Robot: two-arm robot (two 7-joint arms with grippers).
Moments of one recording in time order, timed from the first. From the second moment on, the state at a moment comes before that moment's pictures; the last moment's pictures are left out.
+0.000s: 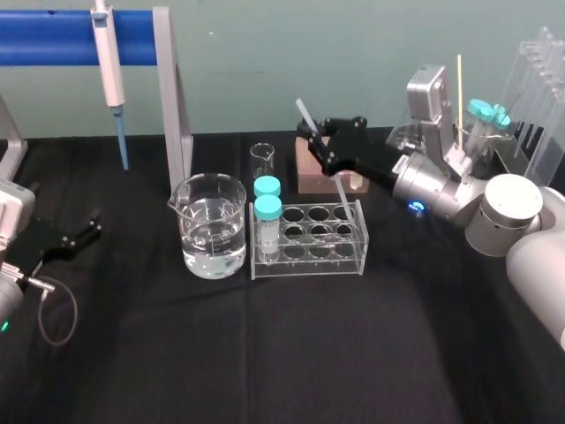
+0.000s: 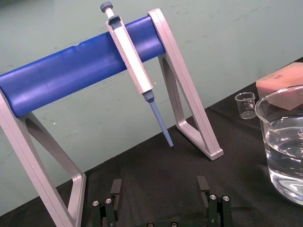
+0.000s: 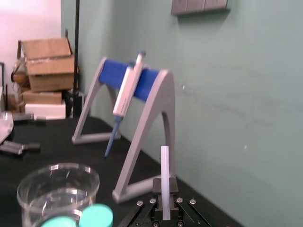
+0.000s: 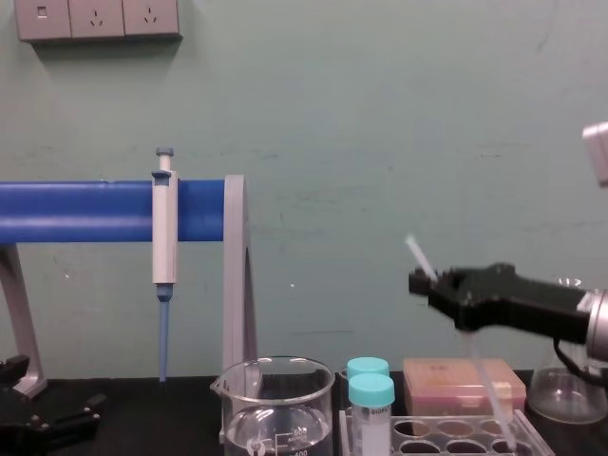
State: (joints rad) left arm -0.20 0.60 0.45 -1.41 -0.25 -0.12 0.03; right arm 0.69 0.26 -0.40 -0.77 0.36 -0.36 0.77
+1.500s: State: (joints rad) left arm -0.20 0.60 0.45 -1.41 -0.25 -0.12 0.03; right arm 0.35 0.23 -0.20 -1.16 0.25 -0.60 0.37
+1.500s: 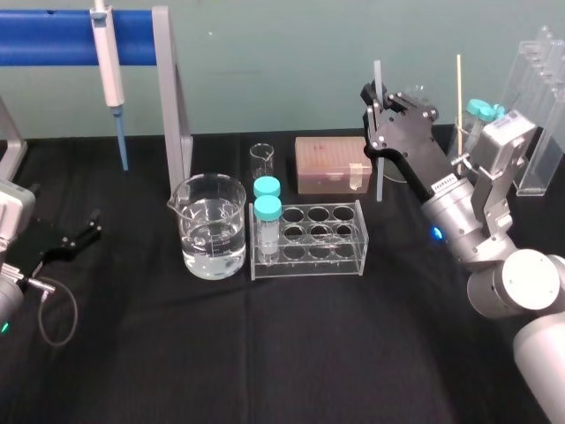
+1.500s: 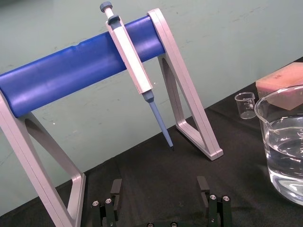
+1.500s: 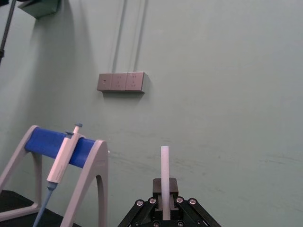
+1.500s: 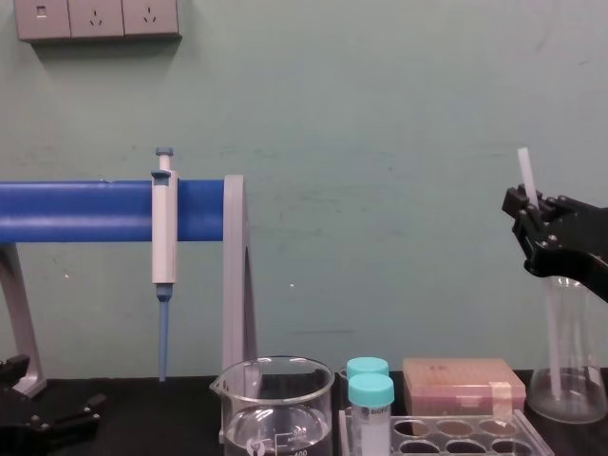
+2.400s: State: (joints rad) left arm -0.20 0.60 0.45 -1.41 -0.25 -0.12 0.03; right arm 0.33 0.21 -0.19 -1.18 0.19 -0.59 0.34
